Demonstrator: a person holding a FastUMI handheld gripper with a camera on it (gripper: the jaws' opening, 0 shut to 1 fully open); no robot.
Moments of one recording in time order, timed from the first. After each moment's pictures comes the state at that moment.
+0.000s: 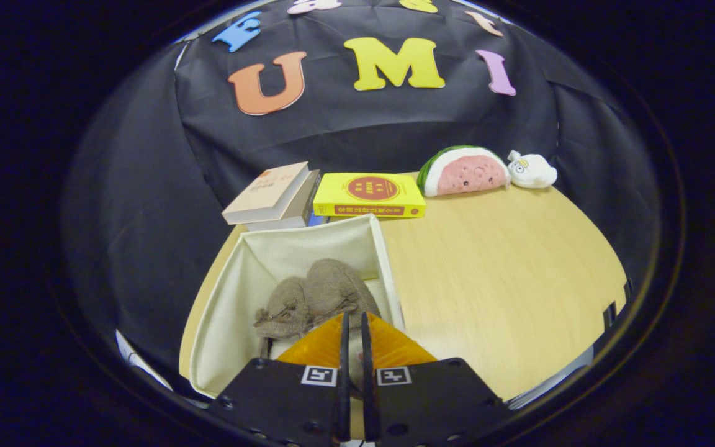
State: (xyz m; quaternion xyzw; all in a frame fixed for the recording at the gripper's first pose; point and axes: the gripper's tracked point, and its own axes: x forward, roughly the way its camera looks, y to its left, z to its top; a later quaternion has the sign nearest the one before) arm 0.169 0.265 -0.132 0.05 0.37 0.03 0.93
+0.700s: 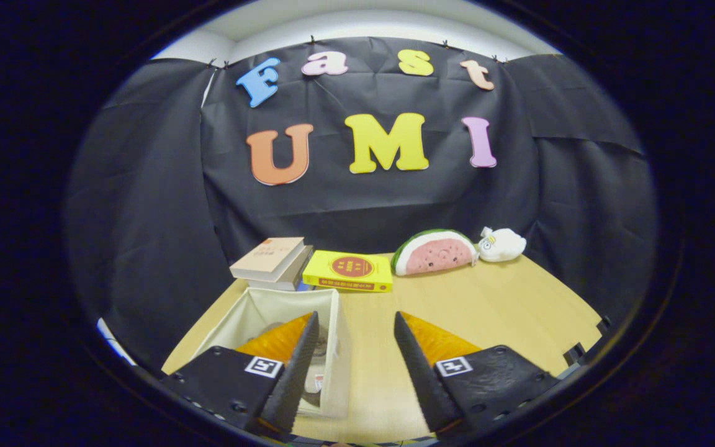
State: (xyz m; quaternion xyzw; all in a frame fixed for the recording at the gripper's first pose) arm 0.123 0.184 -0.019 0.02 0.17 0.03 0.98
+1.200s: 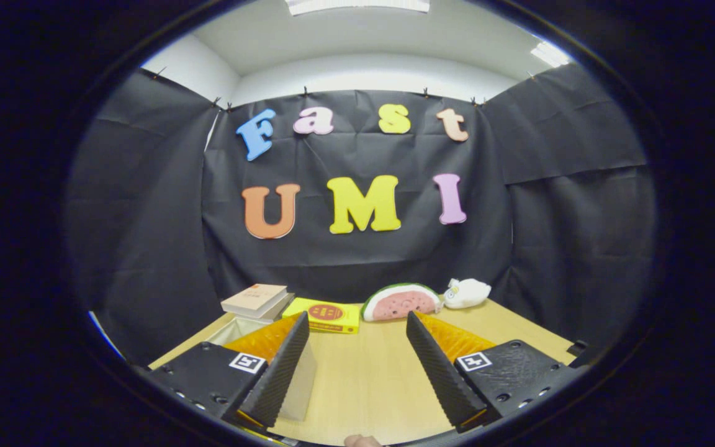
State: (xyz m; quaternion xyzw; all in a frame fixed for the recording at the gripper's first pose) arm 0.056 0.087 0.052 0.01 0.02 0.00 1.00
